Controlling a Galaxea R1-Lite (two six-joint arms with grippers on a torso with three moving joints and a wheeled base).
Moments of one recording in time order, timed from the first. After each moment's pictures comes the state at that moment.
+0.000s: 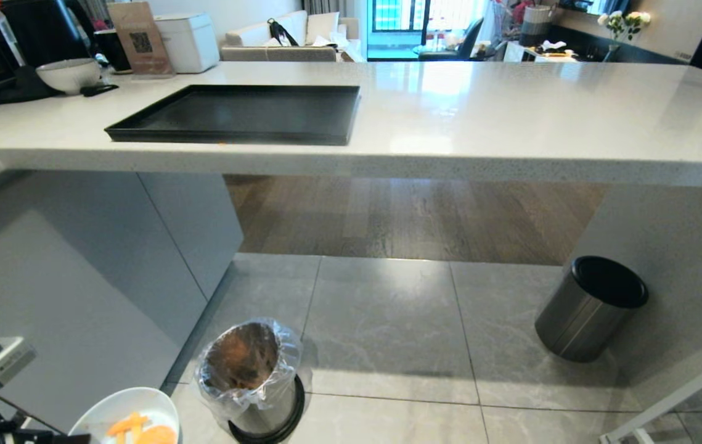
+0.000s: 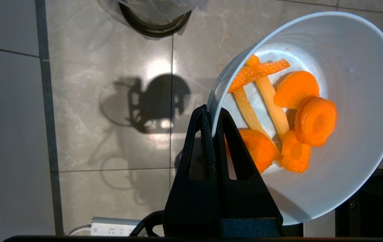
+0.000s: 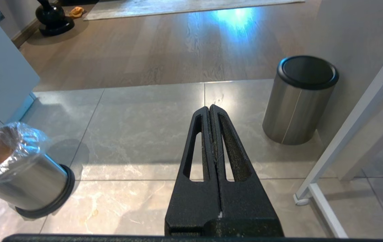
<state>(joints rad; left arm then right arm) 0.34 1.16 -0.41 0.28 -0.40 0.24 0.00 0.00 0.00 0.00 -0.03 0.08</state>
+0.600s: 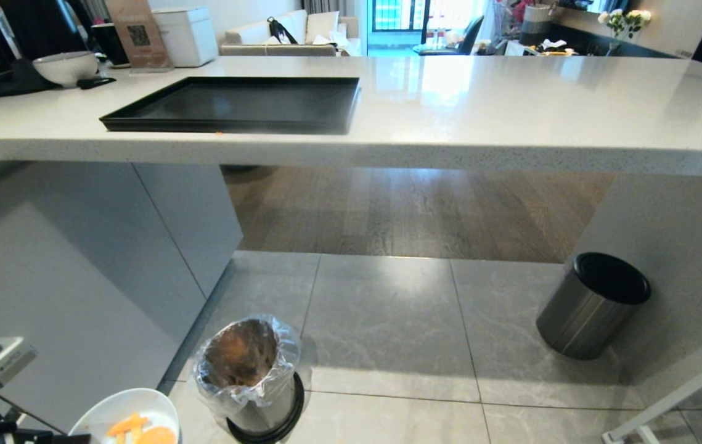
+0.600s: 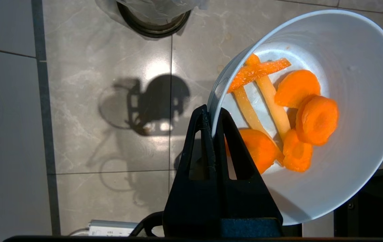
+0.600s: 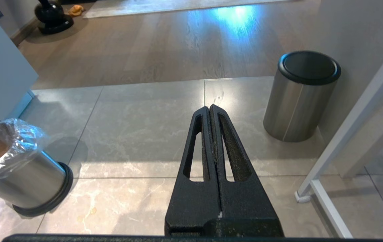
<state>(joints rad) 0.34 1.16 -0.41 0.28 -0.40 0.24 0.00 0.00 0.00 0.00 -0.03 0.08</state>
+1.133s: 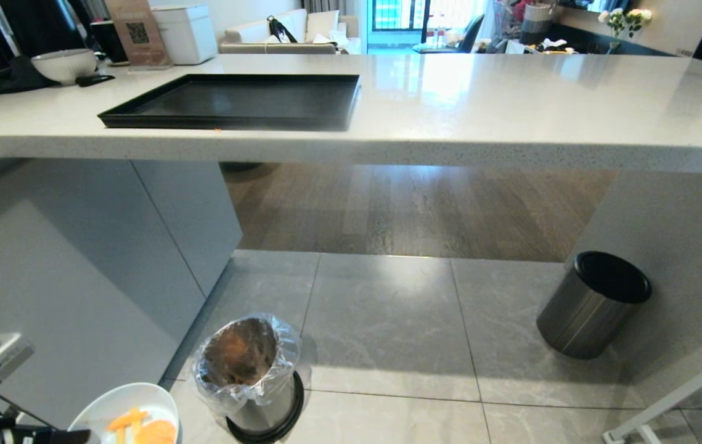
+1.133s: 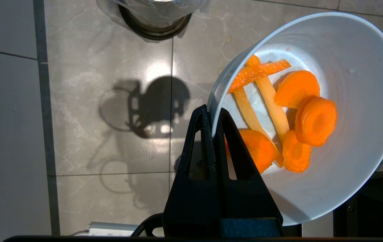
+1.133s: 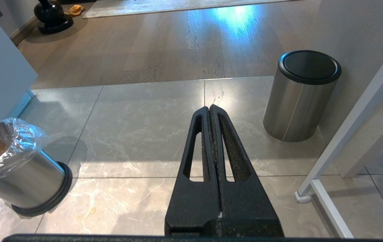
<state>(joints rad) 0.35 1.16 -0.42 0.27 -0.41 0.23 0.00 0.00 0.00 0.00 -0.03 0.08</state>
